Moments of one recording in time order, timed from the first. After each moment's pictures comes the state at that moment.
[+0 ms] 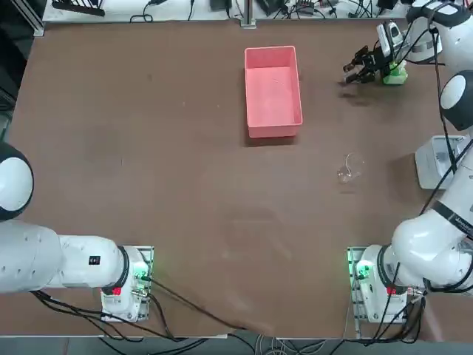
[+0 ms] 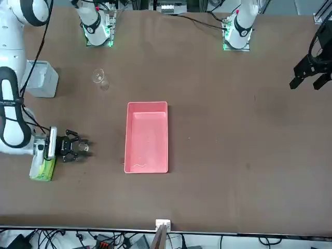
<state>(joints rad) -0.37 0.90 0.14 -1.42 0.84 1.76 -2.23</state>
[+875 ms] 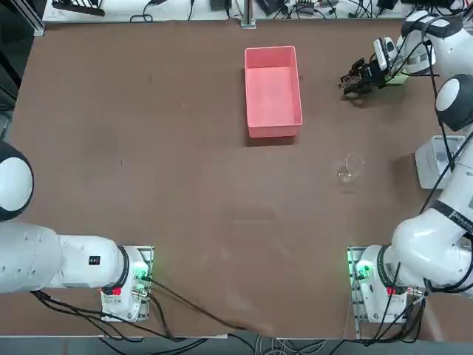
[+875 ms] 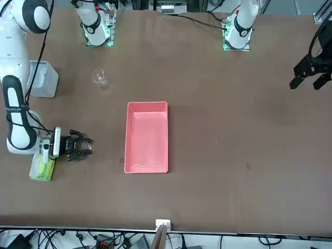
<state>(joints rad) -0.38 0.99 0.15 -1.40 0.84 1.75 -2.30</state>
